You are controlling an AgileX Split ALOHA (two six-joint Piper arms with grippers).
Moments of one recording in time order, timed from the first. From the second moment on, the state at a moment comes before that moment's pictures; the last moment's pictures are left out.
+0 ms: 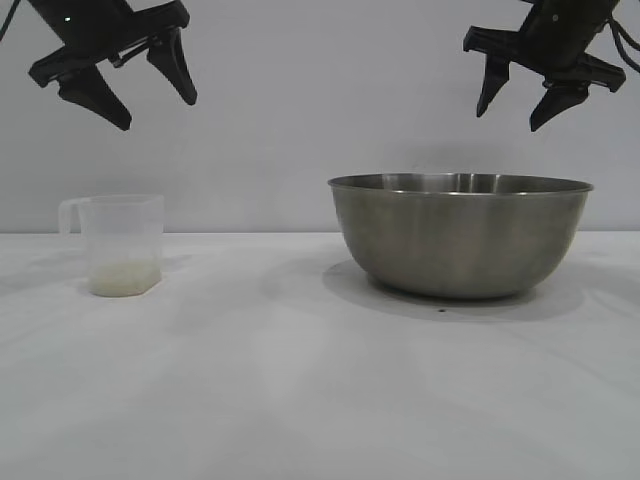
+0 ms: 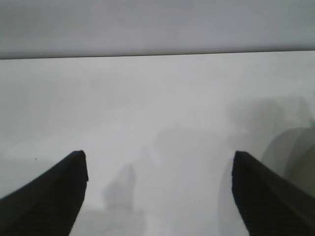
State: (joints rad) left arm -0.11 1.99 -1.56 -0.67 0.47 0.44; right arm 0.10 2.15 -1.80 0.32 0.53 -0.04
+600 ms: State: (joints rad) left arm -0.11 1.99 -1.56 -0.67 0.47 0.44; right arm 0.10 2.15 -1.80 0.31 0.57 -0.04
